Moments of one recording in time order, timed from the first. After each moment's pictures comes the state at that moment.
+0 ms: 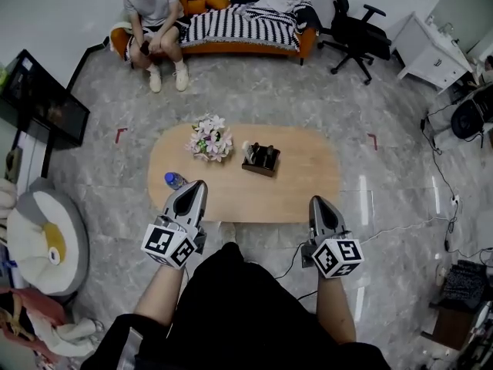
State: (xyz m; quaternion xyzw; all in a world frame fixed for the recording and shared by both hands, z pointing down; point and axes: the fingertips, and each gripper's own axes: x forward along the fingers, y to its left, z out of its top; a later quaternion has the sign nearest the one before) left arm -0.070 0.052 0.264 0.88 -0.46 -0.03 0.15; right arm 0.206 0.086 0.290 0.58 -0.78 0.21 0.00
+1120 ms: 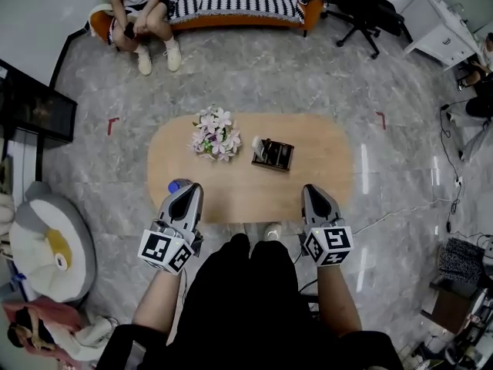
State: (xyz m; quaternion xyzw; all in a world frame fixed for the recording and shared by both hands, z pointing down) left arm -0.123 -0.032 0.326 0.87 -0.44 0.02 0.20; right arm 0.137 -0.016 0.366 0.58 -0.78 0.21 0.13
